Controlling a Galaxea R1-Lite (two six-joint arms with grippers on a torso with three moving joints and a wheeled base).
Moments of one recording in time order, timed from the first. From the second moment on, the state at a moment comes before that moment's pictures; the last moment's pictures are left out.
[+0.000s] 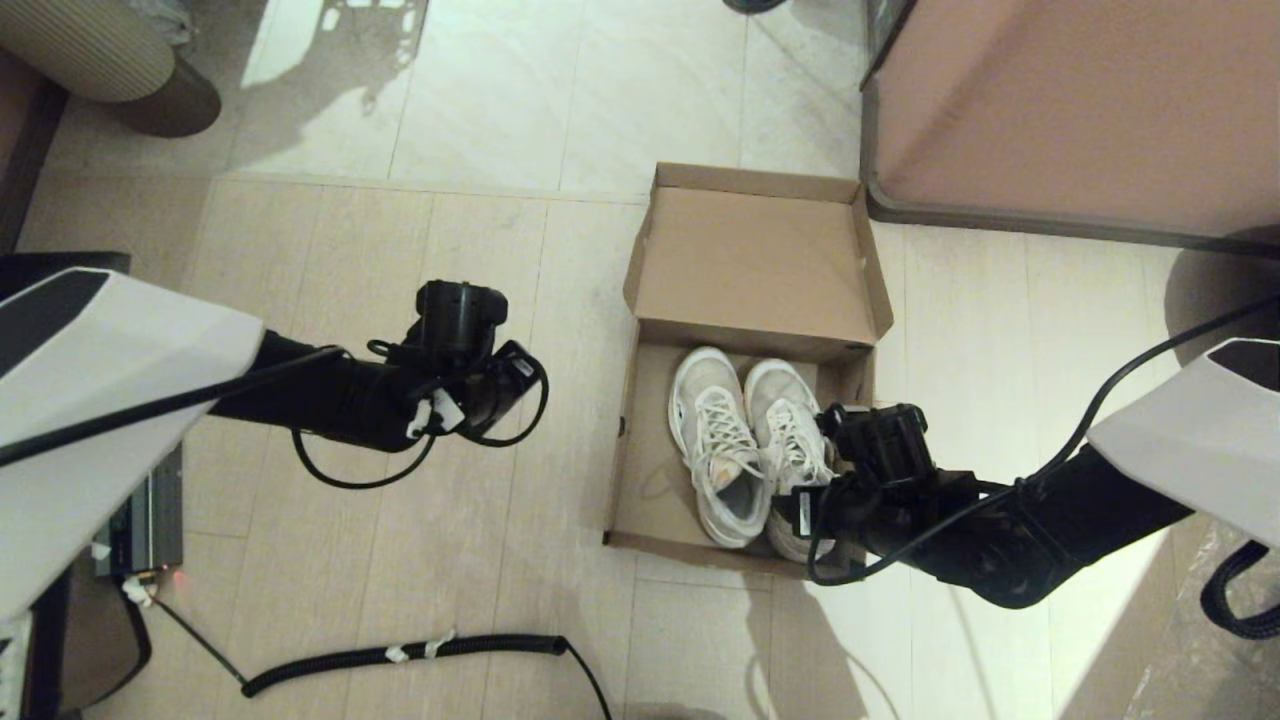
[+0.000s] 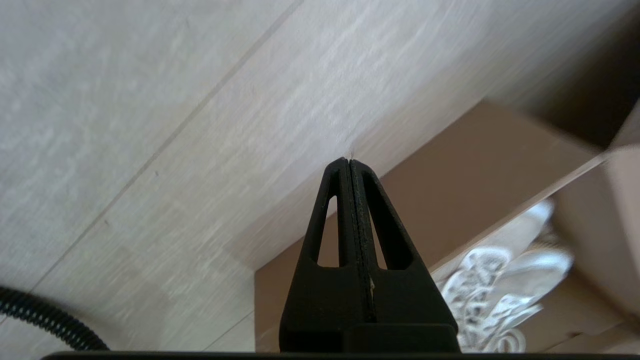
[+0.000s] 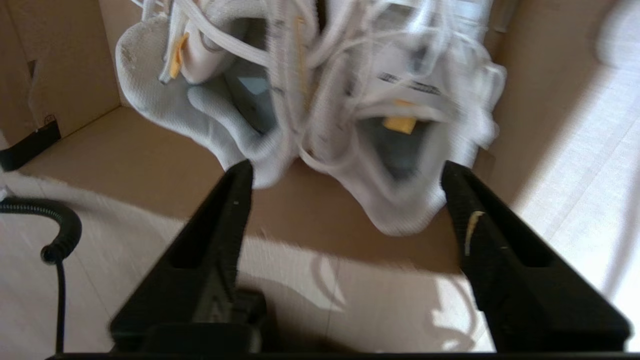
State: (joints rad) left arm -0.37 2.14 -1.44 -0.26 0.28 -0.86; right arm 0.46 2.10 -0.93 -0.57 -0.20 0.30
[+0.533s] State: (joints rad) left arm -0.32 2.03 -1.39 -0.26 0.28 -0.87; right arm 0.49 2.31 -1.13 -0.56 -0.28 0.30
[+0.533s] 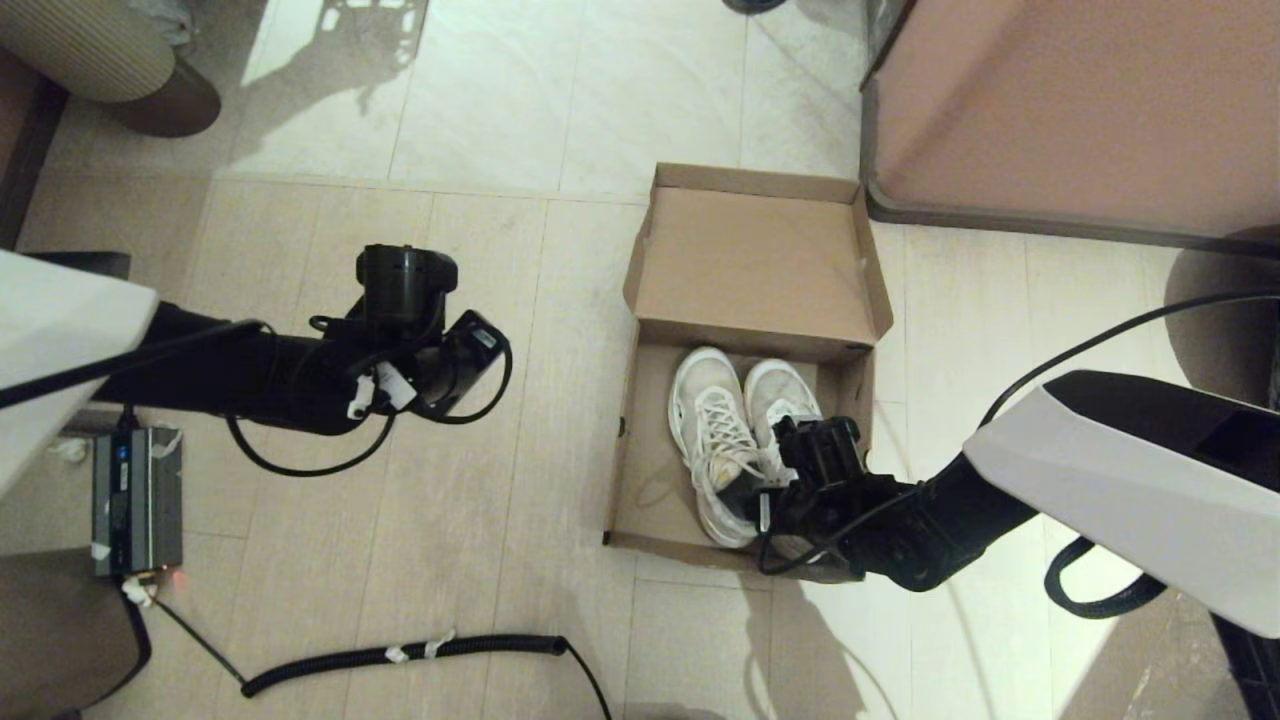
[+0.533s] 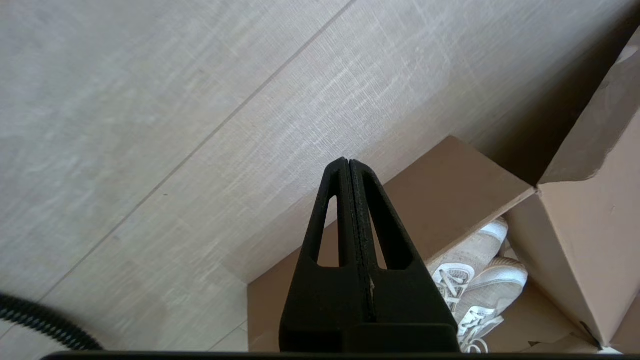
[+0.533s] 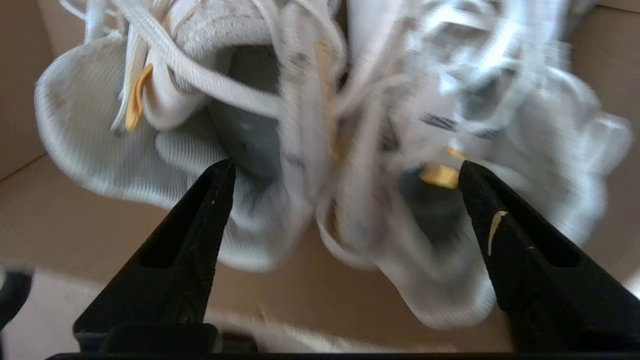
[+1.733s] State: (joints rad) left arm -0.27 1.92 -1.32 -0.26 0.28 -0.87; right arm 0.51 2.30 -1.30 -0.24 -0.39 0.31
